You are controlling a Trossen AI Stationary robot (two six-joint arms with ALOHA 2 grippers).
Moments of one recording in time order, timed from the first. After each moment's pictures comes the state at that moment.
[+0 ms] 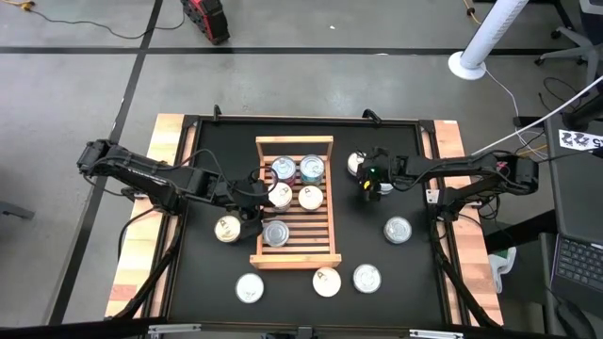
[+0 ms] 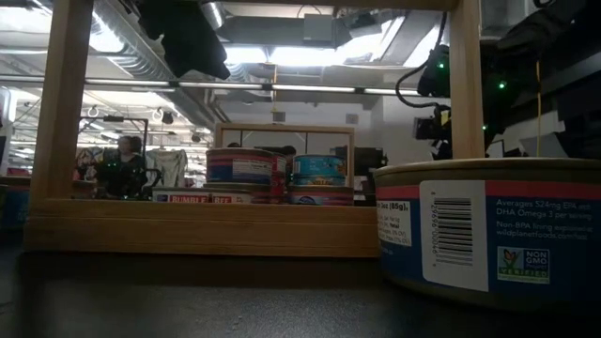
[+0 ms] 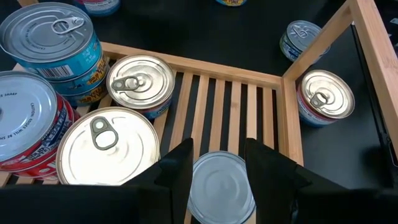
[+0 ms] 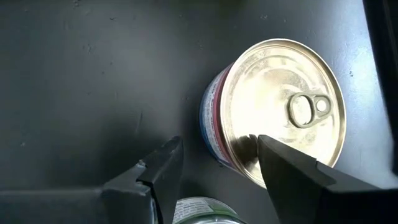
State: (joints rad) left arm -0.19 1.24 0.90 -0.41 -0.17 -0.36; right arm -0.31 1.31 0.58 -0.29 0.22 -0.27
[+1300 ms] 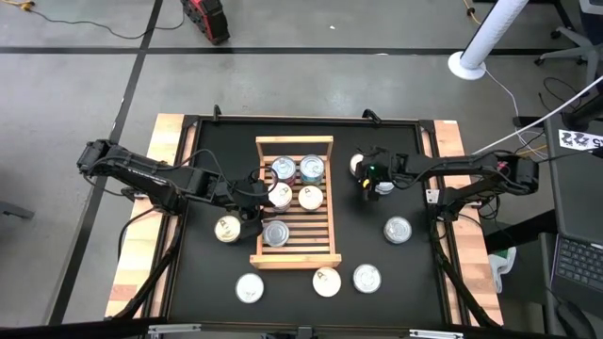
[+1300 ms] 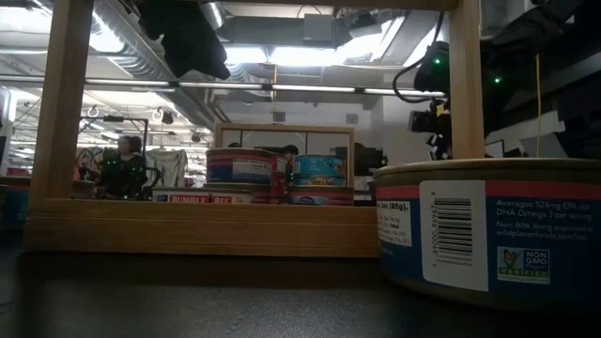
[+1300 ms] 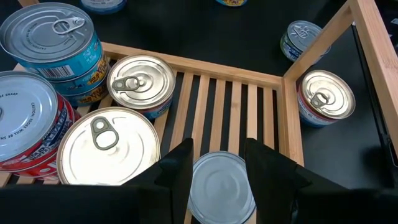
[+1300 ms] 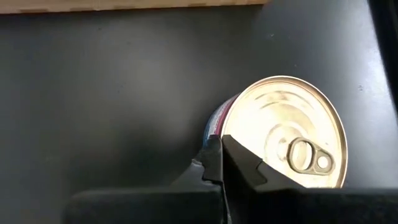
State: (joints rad) left arm -0.19 1.24 0.90 -0.41 -0.17 -0.36; right arm -0.31 1.31 0.61 -0.30 0.15 -0.26
